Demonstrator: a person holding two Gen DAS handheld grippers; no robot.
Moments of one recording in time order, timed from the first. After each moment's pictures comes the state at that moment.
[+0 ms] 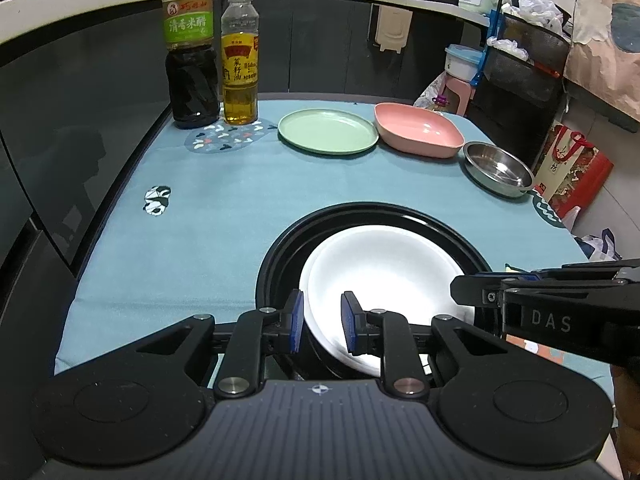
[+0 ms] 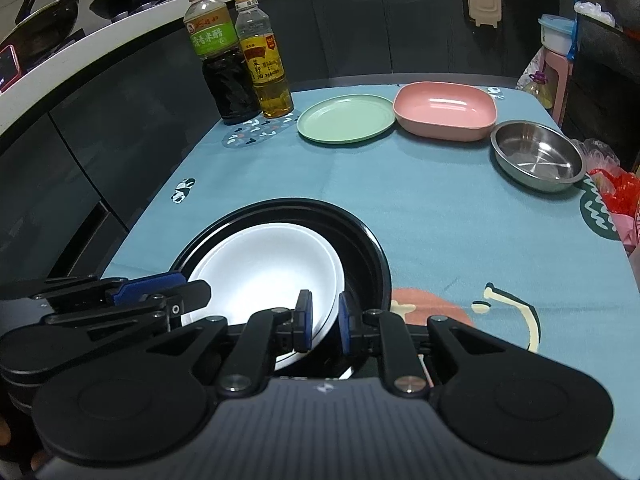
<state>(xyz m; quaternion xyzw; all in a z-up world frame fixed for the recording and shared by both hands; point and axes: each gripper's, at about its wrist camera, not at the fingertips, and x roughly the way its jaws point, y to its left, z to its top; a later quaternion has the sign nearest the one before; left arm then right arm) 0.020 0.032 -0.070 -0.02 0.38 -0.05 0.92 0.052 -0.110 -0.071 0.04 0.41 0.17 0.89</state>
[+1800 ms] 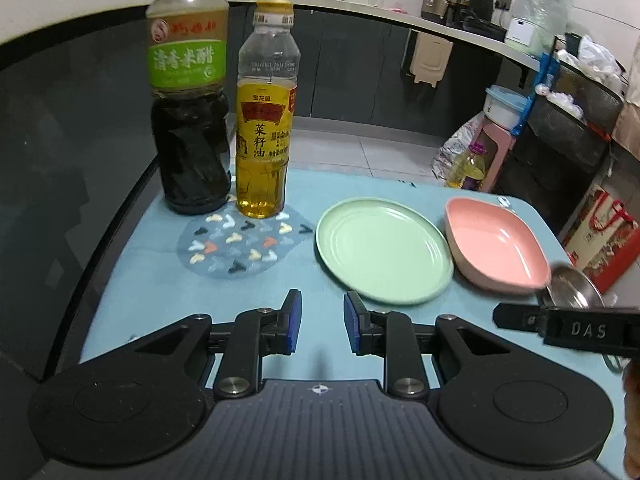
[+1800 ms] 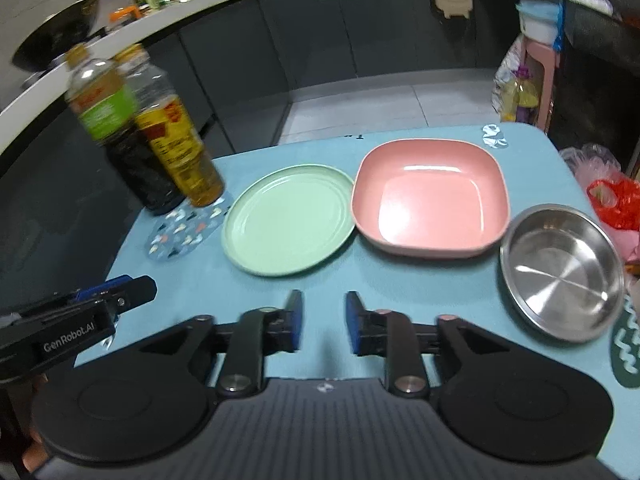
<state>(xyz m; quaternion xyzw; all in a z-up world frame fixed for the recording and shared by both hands) 0.207 0.070 -0.059 -0.06 0.36 -0.03 0.93 0.226 -0.123 -0.069 0.09 0.43 0.11 0.89</state>
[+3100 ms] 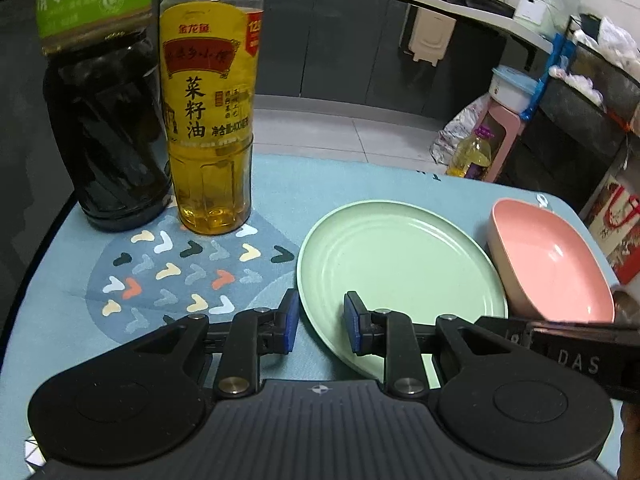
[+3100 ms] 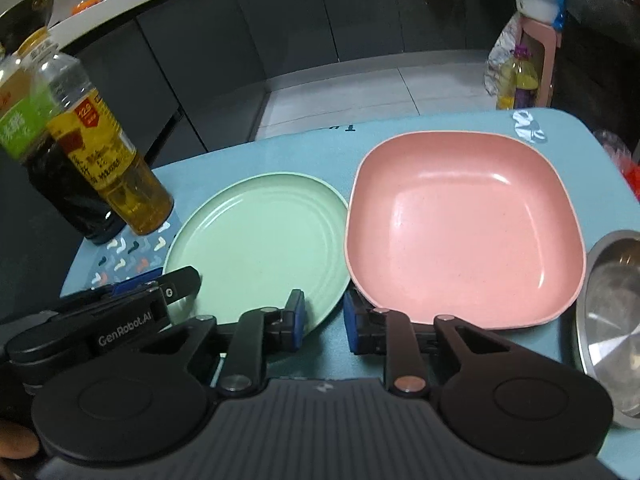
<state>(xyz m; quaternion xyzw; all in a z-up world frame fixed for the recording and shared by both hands) 0.302 0.054 -0.117 -0.06 0.38 -0.05 0.92 0.299 -0.112 -0.110 0.09 0.44 0.09 0.89</state>
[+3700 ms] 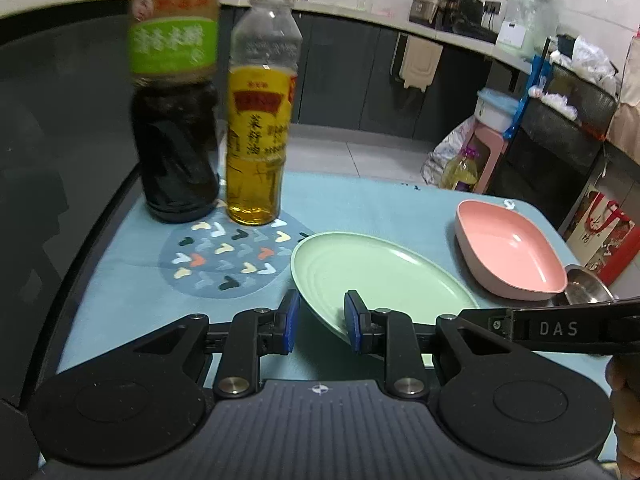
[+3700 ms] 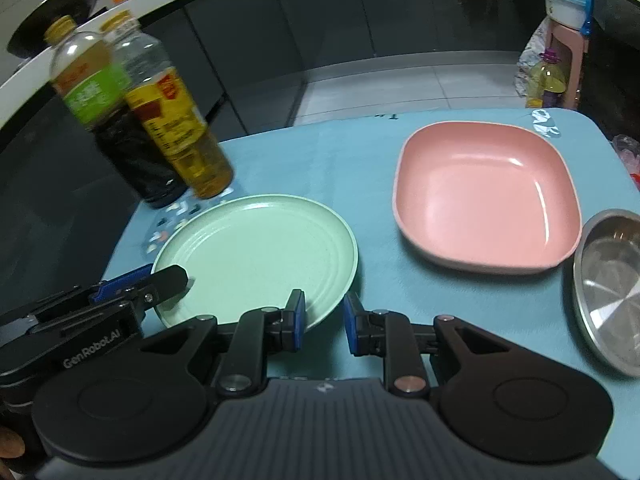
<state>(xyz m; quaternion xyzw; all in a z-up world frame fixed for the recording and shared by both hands) 0.217 0.081 -0.080 -0.06 0.34 -0.05 0.94 0.255 -0.100 -0.088 0.09 0.45 0.15 0.88</state>
